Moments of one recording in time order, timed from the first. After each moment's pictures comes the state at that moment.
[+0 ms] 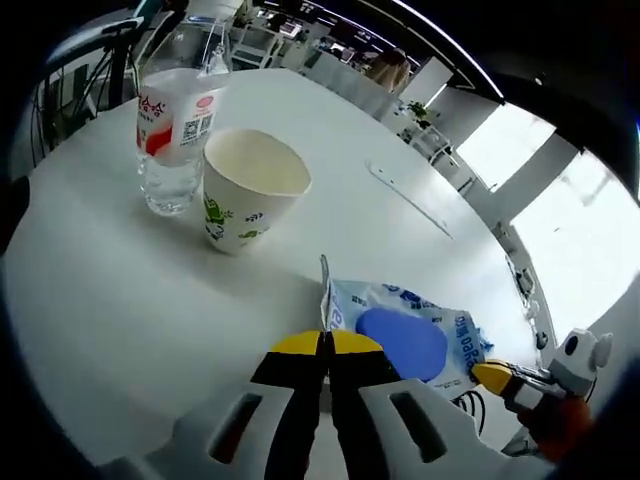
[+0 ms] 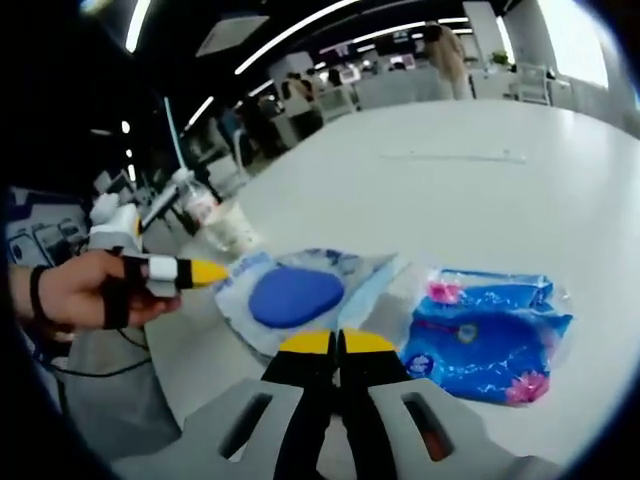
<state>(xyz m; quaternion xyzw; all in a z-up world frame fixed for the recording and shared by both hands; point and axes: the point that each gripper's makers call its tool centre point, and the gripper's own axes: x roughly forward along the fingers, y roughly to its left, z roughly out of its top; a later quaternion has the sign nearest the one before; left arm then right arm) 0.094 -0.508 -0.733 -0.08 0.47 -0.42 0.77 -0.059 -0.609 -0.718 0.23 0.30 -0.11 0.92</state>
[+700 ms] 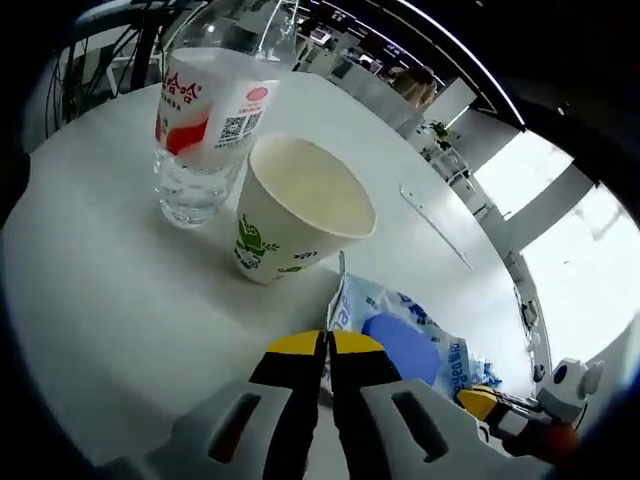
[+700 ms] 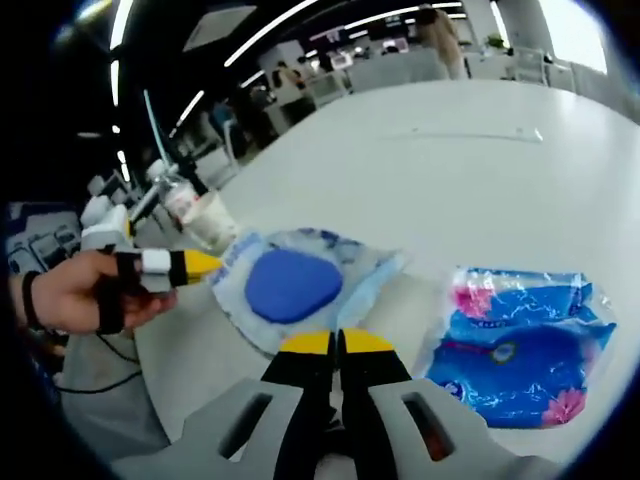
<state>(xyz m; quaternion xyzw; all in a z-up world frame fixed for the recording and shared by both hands) 0.124 -0.510 -0.752 -0.12 0.48 -0.38 0.79 -0.033 -0.612 -0.746 0.25 0.32 -0.12 0.90</state>
